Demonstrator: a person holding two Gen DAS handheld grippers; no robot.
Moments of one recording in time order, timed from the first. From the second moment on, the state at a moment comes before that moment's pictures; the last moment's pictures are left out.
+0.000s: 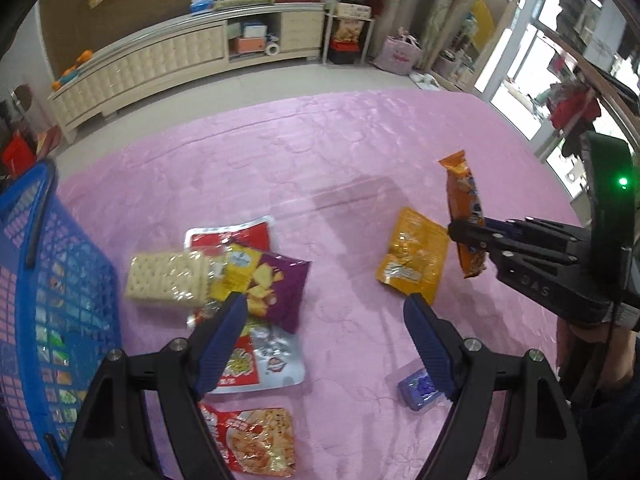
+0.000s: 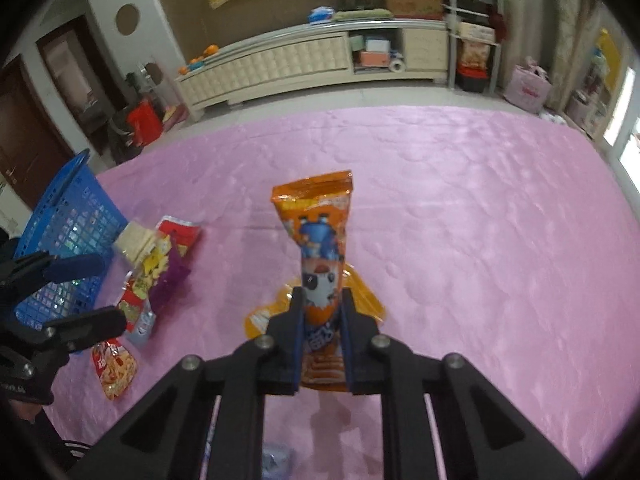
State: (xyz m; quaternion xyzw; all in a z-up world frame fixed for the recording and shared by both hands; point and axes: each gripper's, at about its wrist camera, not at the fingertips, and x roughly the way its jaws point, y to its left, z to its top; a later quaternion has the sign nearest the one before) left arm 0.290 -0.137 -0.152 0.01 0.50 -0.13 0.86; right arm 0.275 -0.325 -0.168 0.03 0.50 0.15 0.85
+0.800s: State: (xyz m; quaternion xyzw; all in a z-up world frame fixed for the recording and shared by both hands) left arm 0.353 -0.247 -0.218 0.14 0.55 -0.23 0.79; right arm 0.274 -0.369 -0.174 0.03 0.50 0.09 0.86
